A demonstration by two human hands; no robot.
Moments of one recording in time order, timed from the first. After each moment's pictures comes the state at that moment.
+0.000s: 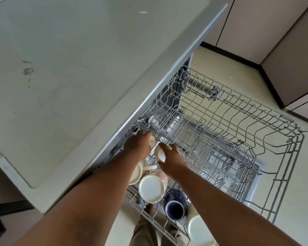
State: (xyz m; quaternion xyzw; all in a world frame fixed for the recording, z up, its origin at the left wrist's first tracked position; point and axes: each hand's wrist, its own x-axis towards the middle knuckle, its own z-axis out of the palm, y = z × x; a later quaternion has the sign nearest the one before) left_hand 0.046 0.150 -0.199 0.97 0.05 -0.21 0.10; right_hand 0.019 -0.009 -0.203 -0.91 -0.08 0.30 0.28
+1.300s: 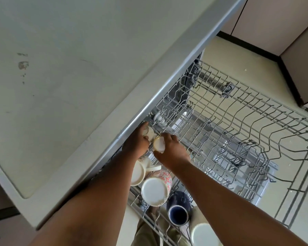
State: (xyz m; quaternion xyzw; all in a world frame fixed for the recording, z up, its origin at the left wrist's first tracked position) left_hand 0.045 0.159 -0.192 0.90 0.24 -0.17 0.32; right_hand 0.046 0.012 -0.189 -0.91 -0.10 0.27 0.29
